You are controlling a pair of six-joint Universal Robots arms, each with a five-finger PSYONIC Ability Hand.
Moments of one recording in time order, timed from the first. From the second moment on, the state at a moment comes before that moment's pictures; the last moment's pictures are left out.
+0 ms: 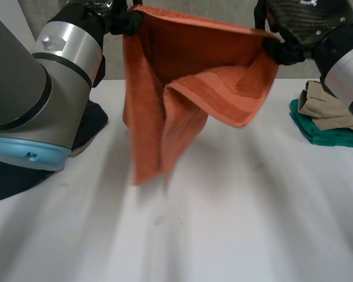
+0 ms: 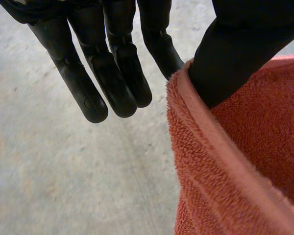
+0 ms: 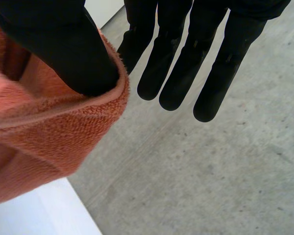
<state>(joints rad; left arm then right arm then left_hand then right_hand) 4.12 -1.85 -1.10 3.33 -1.66 3.22 1.89 -1.51 1.37 -0.15 1.21 2.82 1.15 1.20 1.19 1.20 0.96 1.13 1.18 1.19 1.20 1.00</state>
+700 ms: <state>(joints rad) 4.23 -1.91 -1.56 3.27 -1.62 3.27 1.91 -1.13 1.45 -0.13 1.45 2.60 0.36 0.35 0.35 0.34 0.16 1.13 1.18 1.19 1.20 1.01</state>
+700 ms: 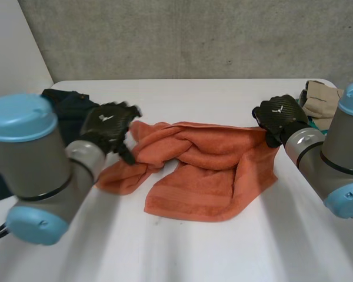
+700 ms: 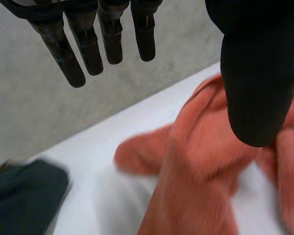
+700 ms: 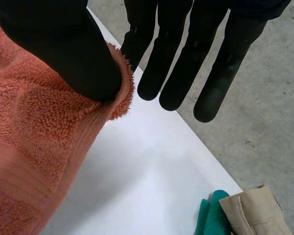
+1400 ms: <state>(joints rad) 4.40 -2.18 -1.47 3.22 -1.42 3.10 1.90 -1.14 1.48 -0.16 1.42 2.60 1.16 1.19 1.19 1.20 0.97 1.13 1.18 1.19 1.20 1.01</state>
